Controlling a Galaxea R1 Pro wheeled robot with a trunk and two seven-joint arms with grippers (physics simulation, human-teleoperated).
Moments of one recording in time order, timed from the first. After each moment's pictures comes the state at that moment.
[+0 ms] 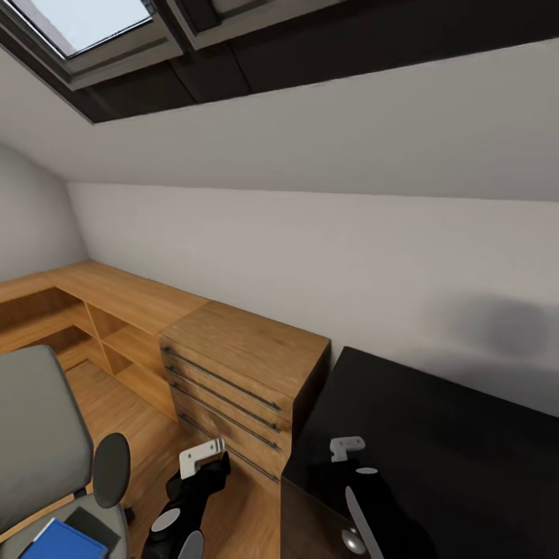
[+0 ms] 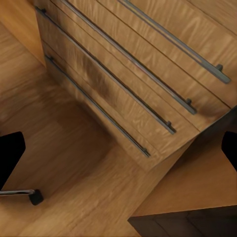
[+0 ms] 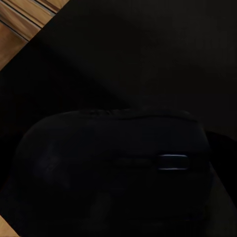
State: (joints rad) left arm -0.05 -0.08 -0.27 -1.47 0.39 0.37 0.55; right arm -0.32 0.11 0.16 -1.01 -0.04 0.57 -0.02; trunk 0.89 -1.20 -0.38
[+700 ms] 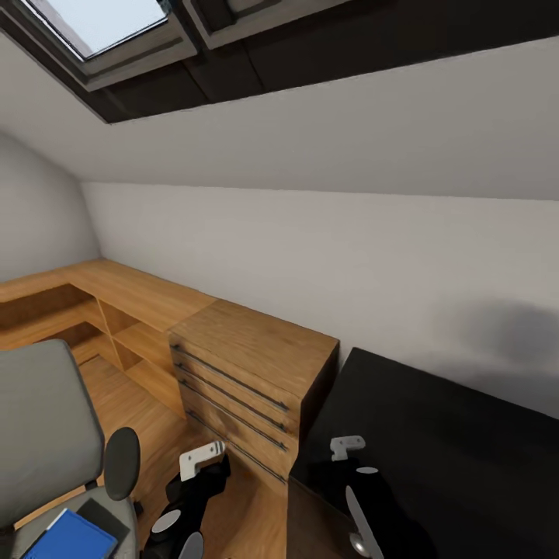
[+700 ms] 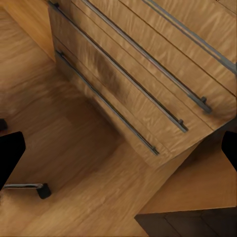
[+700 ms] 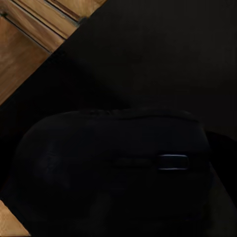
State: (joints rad) left arm -0.05 -0.08 -0.27 -1.45 0.40 0.37 0.55; right arm -0.32 0.11 0.16 -1.02 -0.04 0.57 -0.03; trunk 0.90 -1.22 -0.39
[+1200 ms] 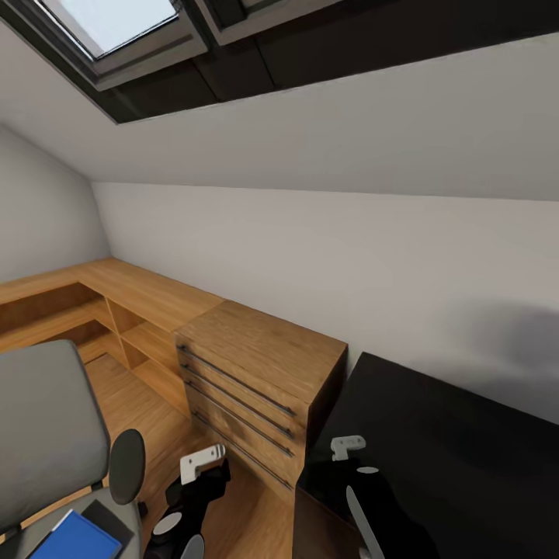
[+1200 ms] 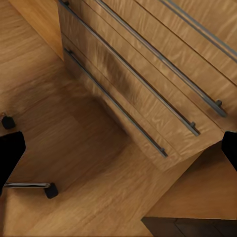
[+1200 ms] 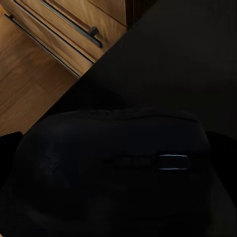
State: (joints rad) left arm -0.05 -0.08 -0.27 -1.43 0.39 0.37 0.55; right arm -0.32 0.11 0.16 -1.02 -0.04 0.57 -0.02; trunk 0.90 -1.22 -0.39
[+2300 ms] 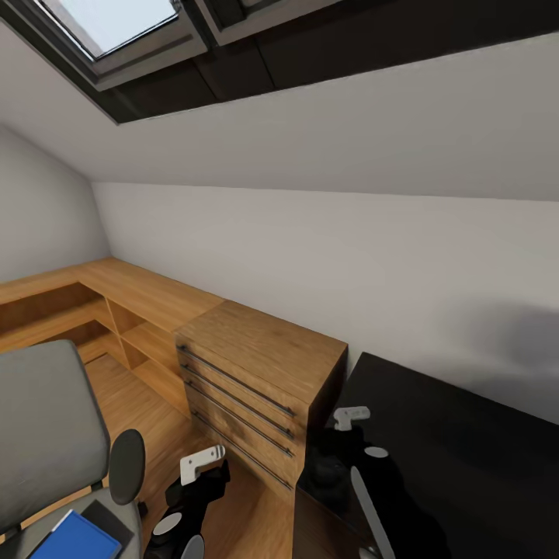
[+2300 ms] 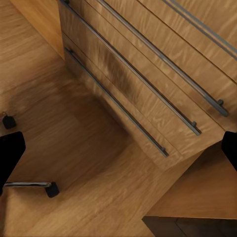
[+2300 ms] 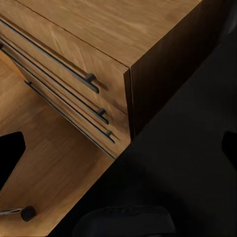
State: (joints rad) left arm -0.05 -0.08 -0.27 -1.42 0.39 0.37 0.55; right arm -0.29 0.11 0.16 -1.29 -0.05 0.58 -0.03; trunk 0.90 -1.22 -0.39
